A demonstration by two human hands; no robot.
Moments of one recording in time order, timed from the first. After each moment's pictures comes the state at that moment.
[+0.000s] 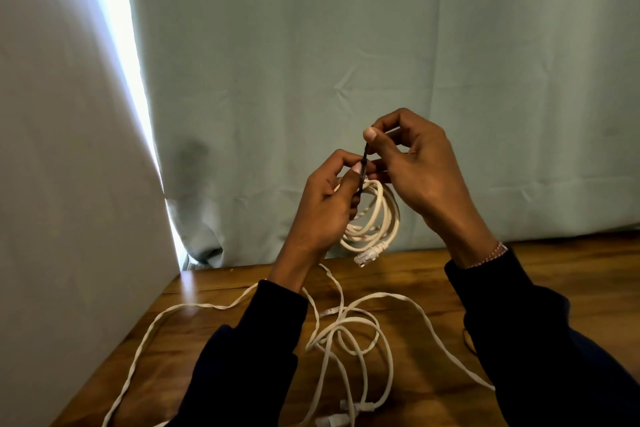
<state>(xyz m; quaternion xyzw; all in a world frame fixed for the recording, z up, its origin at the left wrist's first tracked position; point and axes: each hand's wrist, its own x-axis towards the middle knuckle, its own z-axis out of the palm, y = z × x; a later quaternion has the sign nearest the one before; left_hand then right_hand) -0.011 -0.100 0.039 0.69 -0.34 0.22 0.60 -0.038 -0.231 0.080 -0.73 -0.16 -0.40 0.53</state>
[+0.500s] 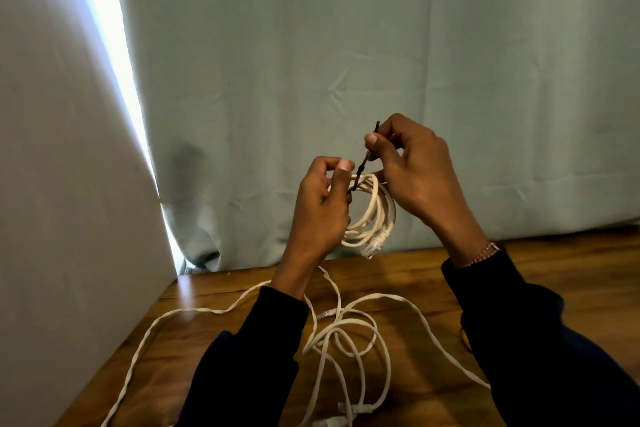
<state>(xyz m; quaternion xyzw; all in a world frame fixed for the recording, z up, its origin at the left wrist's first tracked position) -0.007 -0.107 0.033 0.70 -0.26 0.27 0.61 -0.028 -0.237 0.074 -0.77 -0.13 -0.46 0.41</state>
